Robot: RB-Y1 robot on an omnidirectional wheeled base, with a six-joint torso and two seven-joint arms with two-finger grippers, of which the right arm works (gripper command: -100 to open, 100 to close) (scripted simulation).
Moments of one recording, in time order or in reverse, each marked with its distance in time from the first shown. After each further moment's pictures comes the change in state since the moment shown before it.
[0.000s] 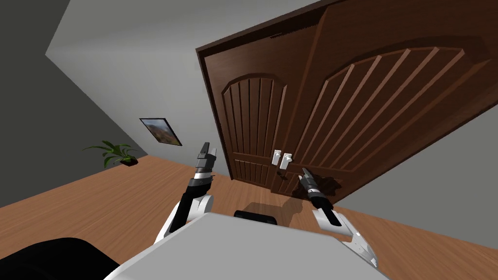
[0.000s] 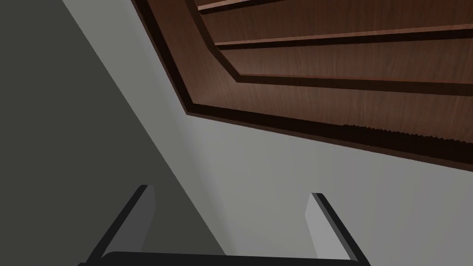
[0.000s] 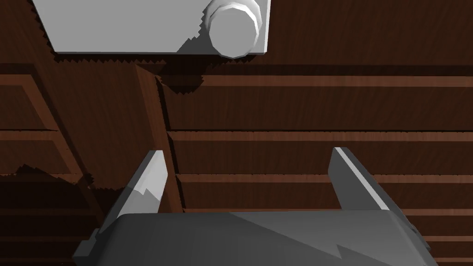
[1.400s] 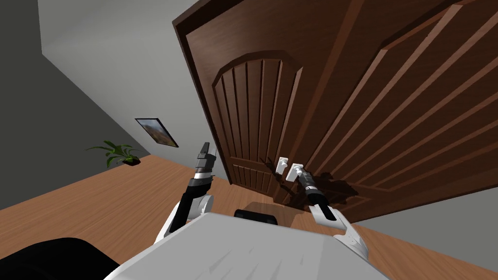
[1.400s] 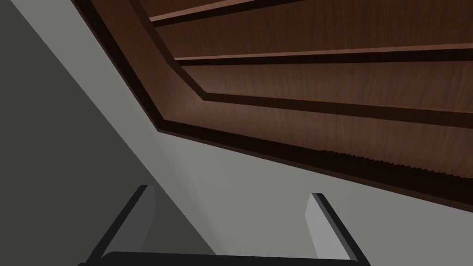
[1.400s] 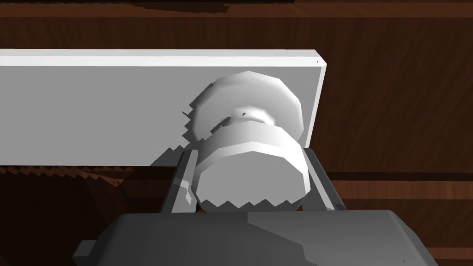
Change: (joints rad) arm -0.041 0.019 -0.007 0.019 -0.004 0.007 0.029
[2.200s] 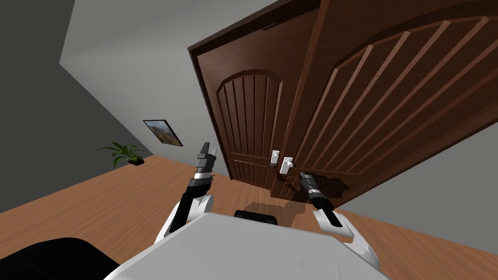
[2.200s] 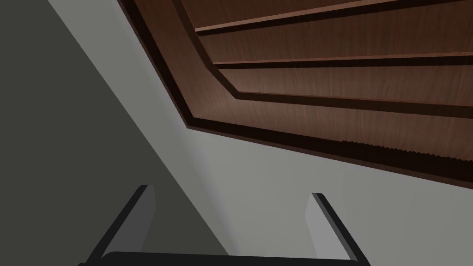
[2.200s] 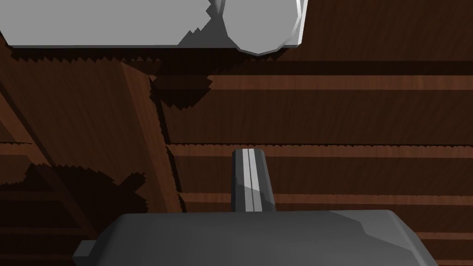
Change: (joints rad) arm 0.045 -0.024 0.008 -0.014 0.006 -0.011 -0.027
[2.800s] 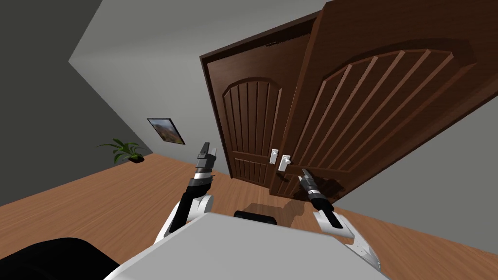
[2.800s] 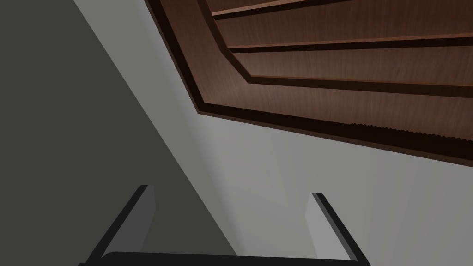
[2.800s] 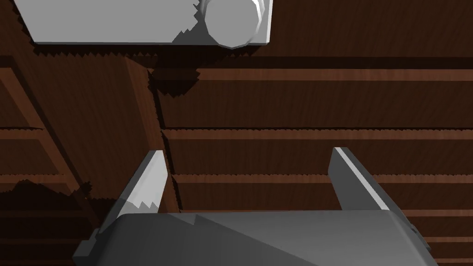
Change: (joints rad) arm 0.009 -0.007 0.014 -0.001 0.003 -0.015 -0.018
